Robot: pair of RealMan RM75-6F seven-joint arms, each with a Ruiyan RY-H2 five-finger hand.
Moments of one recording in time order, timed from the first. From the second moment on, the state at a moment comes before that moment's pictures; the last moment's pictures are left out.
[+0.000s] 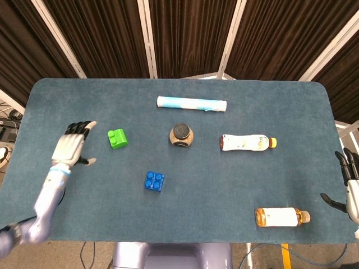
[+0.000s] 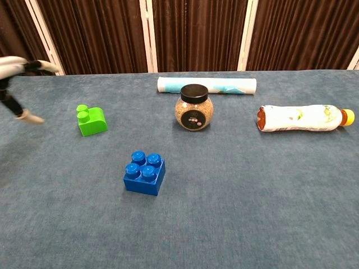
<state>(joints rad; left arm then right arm) -0.57 -1.40 -0.30 -1.49 0.95 0.94 0.38 0.06 -1.01 0.12 -1.65 -1.44 1.53 -0.04</state>
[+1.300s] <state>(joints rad) -0.86 -1.68 -0.31 -1.06 0.63 0.77 0.45 0.07 -1.04 0.13 -1.62 -1.35 1.46 -0.09</state>
